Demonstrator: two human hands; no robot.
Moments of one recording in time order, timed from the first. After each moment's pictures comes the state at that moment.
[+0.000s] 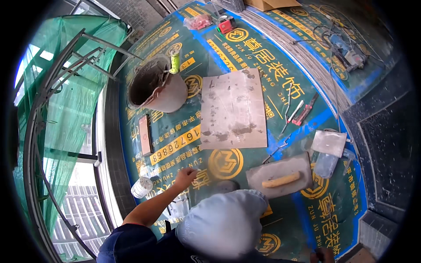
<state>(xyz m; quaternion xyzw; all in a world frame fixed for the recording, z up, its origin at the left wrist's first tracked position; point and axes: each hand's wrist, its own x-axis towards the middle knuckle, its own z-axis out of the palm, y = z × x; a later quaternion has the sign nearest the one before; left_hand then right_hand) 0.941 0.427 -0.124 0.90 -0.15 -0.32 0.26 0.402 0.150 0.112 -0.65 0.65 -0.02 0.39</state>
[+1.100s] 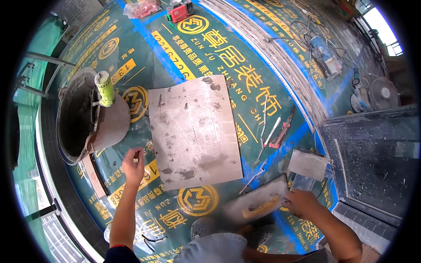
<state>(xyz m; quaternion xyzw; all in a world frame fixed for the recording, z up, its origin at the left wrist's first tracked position) 1.147 0.276 -0.134 0.87 -0.31 -0.04 0.39 0.698 -0.045 0.018 -0.84 0.26 0.44 0.20</state>
